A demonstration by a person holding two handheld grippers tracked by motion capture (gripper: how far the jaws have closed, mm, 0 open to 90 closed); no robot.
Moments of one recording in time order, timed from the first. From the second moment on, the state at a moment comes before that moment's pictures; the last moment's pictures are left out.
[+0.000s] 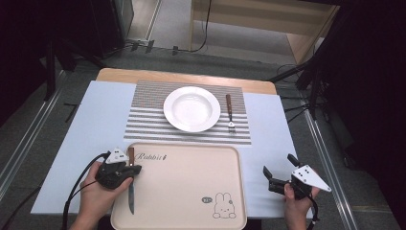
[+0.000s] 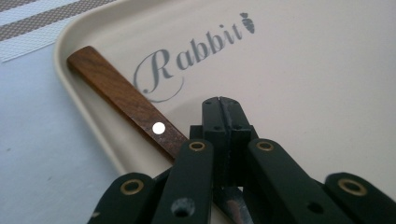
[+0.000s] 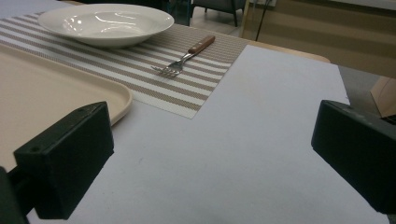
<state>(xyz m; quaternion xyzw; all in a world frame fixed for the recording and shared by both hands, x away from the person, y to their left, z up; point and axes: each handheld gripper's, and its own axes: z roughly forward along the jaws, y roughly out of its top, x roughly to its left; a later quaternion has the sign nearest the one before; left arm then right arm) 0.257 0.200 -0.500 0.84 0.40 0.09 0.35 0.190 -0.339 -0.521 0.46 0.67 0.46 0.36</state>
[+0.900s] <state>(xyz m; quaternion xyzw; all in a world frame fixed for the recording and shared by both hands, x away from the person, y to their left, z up) 0.255 0.237 -0.488 0.78 0.38 0.10 0.48 0.191 -0.338 -0.521 0.46 0.67 0.46 0.36</state>
